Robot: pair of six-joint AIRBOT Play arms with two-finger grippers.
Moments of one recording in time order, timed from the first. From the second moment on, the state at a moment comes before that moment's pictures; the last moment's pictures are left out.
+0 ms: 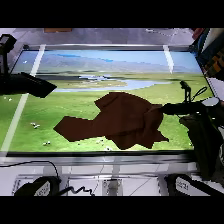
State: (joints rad) left arm 0.12 -1.02 1.39 1.02 -1.25 -0.99; right arm -0.29 -1.21 0.94 -0.84 1.09 0.93
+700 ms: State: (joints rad) left arm 0.12 -1.03 1.28 0.99 -1.36 -1.03; right arm -0.29 -0.87 1.03 -1.12 1.02 1.08
